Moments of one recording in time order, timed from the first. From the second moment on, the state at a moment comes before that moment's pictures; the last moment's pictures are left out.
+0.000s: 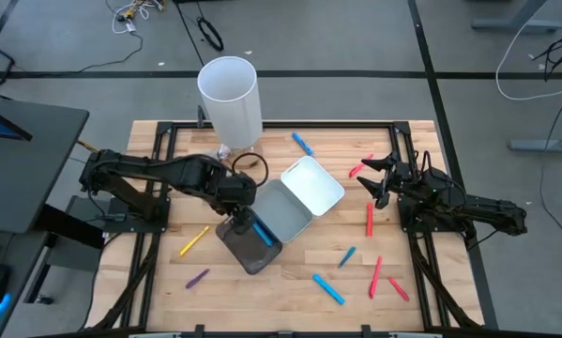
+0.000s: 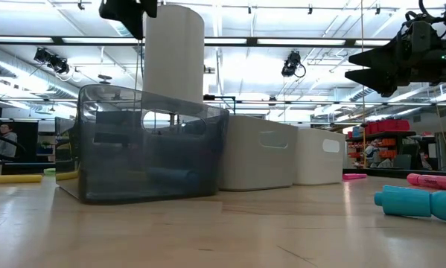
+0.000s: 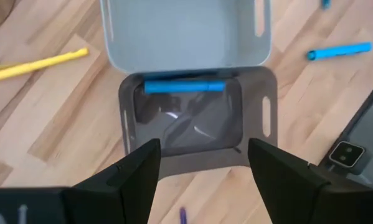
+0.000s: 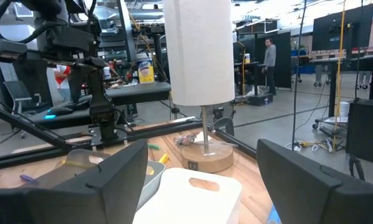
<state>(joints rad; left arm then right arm) -0.15 1.55 1.59 -1.24 -0.03 -0.83 -0.22 0.01 0.02 0.11 0.12 0.07</state>
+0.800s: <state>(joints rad) -0.21 1.39 1.58 -1.55 -0.09 -1.01 -0.22 0.01 0.02 0.12 0.12 0.07</state>
